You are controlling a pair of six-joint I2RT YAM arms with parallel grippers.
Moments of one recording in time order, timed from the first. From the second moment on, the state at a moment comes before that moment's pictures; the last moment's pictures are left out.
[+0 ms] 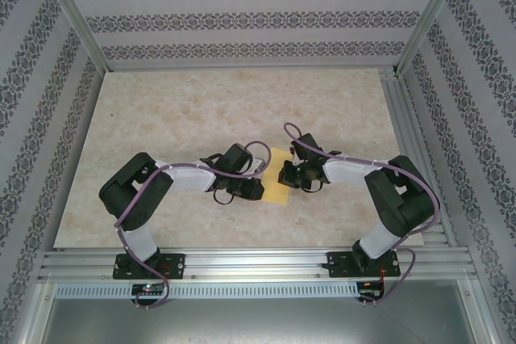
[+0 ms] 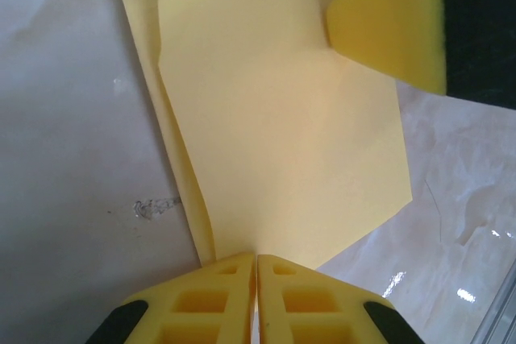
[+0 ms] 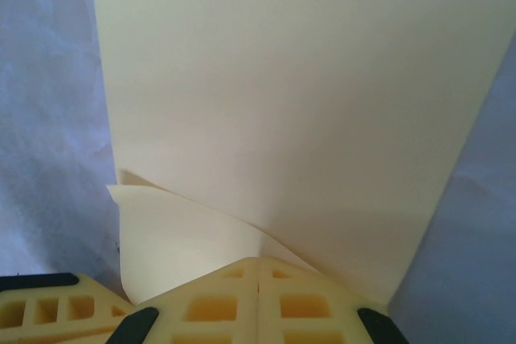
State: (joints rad) left arm -0.75 1.77 0.85 -0.12 0.47 -0.46; right arm 0.53 1.61 0.74 -0.25 -0.35 0.73
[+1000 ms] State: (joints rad) left arm -0.75 1.77 0.85 -0.12 0.47 -0.45; right arm 0.63 1.68 0.81 -0.27 -0.48 0.73
